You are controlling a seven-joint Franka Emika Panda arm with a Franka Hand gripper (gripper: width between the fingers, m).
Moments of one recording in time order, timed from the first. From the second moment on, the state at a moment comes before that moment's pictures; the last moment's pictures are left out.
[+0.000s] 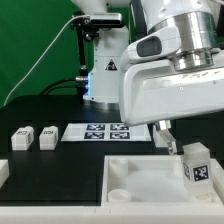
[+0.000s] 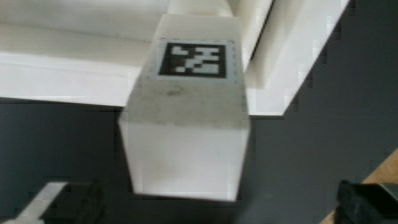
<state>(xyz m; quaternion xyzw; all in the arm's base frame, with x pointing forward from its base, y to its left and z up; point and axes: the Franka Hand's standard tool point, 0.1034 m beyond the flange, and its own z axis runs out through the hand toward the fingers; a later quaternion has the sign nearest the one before) 0.646 0.101 0.105 -0.97 -0.08 -0.22 0.06</state>
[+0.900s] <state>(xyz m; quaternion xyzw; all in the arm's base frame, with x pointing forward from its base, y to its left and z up) 0.631 0.097 0.104 -0.99 -0.10 0.05 0.09</state>
